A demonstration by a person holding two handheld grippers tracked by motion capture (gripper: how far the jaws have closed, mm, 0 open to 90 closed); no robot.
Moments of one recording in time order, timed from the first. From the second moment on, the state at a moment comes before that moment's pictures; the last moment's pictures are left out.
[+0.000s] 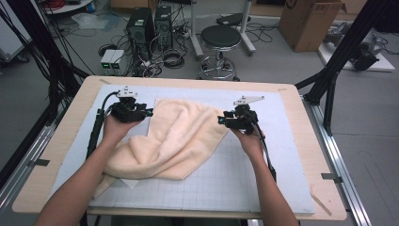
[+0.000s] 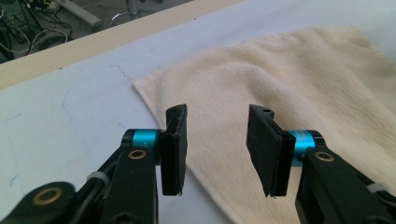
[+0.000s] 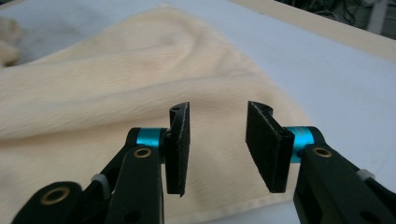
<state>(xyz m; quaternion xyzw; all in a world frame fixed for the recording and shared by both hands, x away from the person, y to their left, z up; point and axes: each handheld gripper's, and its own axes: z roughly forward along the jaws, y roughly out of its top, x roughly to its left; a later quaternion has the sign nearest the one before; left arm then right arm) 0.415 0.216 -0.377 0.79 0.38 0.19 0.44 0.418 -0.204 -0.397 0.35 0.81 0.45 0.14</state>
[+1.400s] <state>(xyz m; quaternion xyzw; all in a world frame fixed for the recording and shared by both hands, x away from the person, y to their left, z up) 0.328 0.229 -0.376 0.80 0.31 0.16 0.49 0.375 -0.257 -0.422 0.36 0.83 0.40 0.14</state>
